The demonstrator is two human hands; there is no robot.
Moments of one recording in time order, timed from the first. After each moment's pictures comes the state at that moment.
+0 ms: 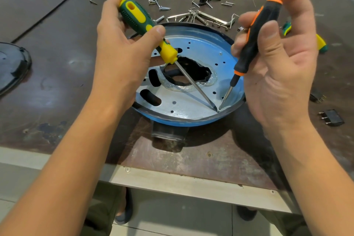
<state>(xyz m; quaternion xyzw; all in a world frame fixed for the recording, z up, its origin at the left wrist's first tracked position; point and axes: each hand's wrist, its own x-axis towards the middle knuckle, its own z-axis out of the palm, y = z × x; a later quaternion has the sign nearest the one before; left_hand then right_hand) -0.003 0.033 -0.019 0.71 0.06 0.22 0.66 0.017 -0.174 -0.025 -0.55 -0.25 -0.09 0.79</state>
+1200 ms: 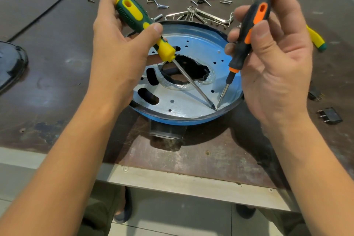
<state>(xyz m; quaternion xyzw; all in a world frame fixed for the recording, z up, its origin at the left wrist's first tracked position) -0.004 0.032 -0.018 0.71 0.06 0.21 0.67 0.019 -0.175 -0.024 -0.57 -0.26 -0.08 0.77</state>
